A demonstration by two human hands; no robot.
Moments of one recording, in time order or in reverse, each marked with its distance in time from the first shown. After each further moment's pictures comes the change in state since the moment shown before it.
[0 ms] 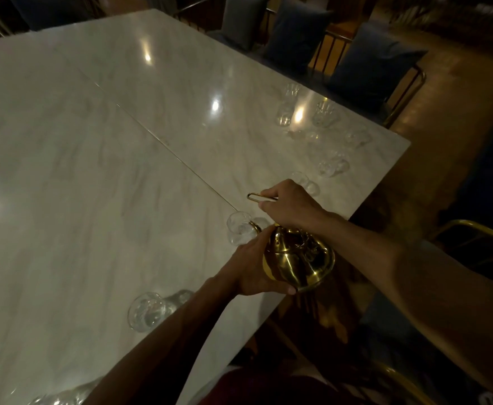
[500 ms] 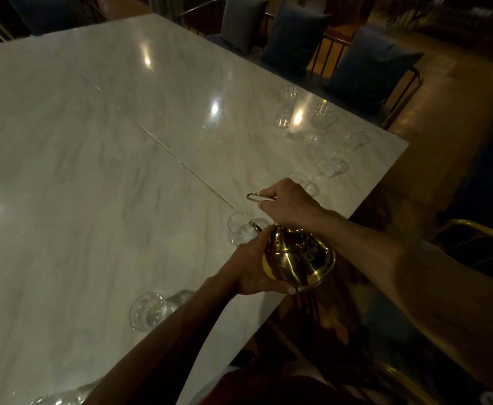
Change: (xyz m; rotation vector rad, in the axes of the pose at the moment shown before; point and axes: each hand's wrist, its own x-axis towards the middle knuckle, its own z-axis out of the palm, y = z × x) left_hand -0.003 0.002 -0.002 0.020 -0.007 0.019; right_hand -0.010 -0.010 -0.005 -0.005 0.003 0.010
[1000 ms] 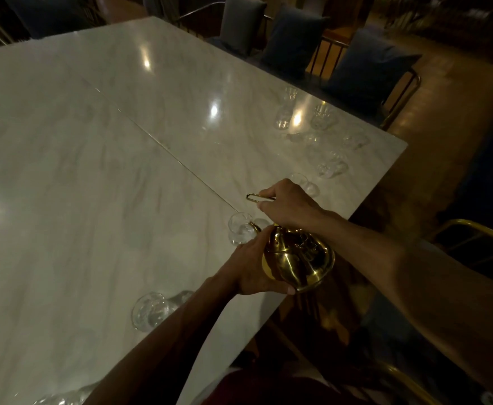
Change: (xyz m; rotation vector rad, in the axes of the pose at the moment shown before) left_hand -0.002 -0.002 -0.003 -0.015 -0.004 -0.003; right_hand -0.002 -0.003 0.002 -0.009 0.008 -0.002
